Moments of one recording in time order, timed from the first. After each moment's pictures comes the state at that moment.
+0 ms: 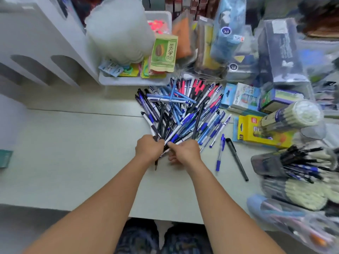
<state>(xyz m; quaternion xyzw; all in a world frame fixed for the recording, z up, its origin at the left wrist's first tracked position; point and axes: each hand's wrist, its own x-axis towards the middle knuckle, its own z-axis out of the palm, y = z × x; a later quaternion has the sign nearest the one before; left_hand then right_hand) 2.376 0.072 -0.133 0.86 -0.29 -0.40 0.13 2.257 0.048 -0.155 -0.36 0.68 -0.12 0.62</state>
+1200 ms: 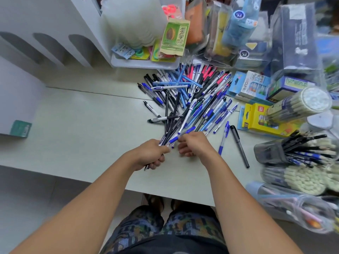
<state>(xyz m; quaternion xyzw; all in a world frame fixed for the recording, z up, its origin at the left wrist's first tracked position) 2.373 0.140 -0.105 0.70 -0.24 -0.66 0.12 2.221 0.063 -0.122 -0.39 0.62 -0.03 0.68</state>
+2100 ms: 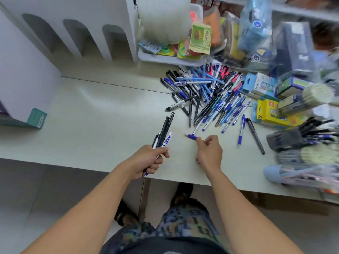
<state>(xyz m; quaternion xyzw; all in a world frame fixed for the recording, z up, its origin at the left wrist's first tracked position) 2.467 0.241 -0.110 0.62 -0.20 -0.71 0.25 2.268 0.170 -0.147 -0.47 0.76 -0.17 0.41</state>
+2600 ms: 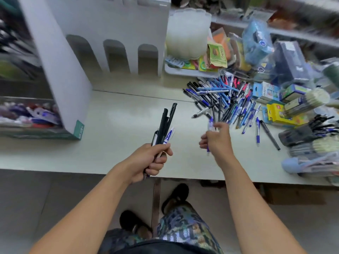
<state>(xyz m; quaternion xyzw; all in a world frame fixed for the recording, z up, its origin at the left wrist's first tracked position) 2.606 0.292 -0.060 0.50 -0.19 -0.79 0.32 2.399 0.197 -0.064 -0.38 0.71 -0.30 0.50</state>
